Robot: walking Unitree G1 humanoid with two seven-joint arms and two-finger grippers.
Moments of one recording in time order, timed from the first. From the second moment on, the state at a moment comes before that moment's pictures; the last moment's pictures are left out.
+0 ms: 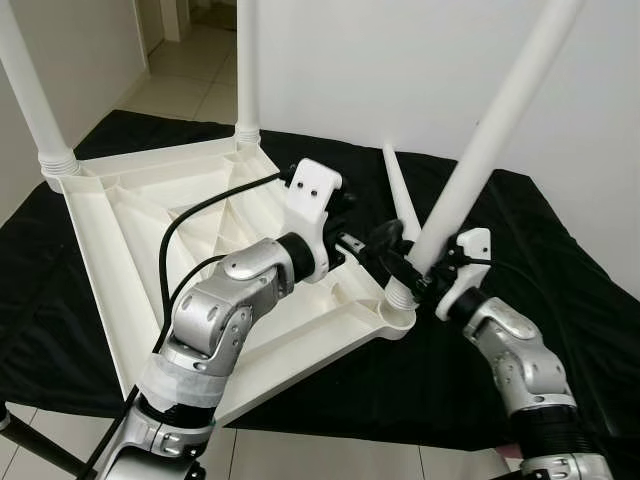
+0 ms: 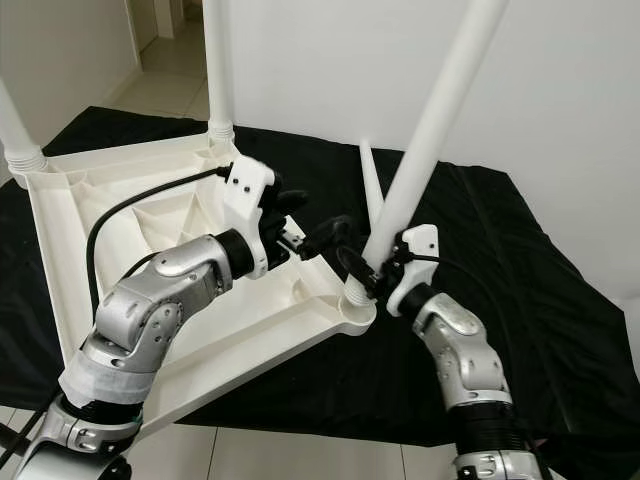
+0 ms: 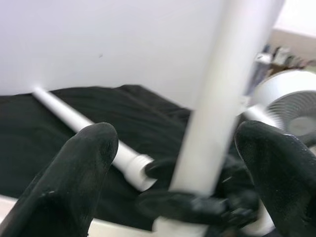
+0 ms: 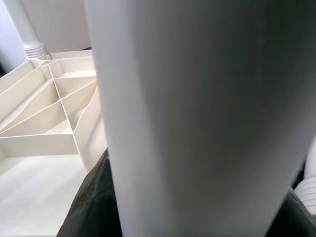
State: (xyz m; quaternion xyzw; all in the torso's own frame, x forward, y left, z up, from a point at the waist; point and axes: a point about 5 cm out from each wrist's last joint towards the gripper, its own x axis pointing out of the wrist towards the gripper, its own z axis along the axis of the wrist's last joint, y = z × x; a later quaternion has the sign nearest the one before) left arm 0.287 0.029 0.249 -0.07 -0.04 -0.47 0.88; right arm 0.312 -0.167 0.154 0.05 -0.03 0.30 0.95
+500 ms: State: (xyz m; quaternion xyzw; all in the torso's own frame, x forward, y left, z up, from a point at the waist) left arm 0.279 0.024 0.260 -0.09 -0.04 -0.51 0.85; right arm 0.314 -0.165 0.143 0.02 -0.01 0.27 0.96
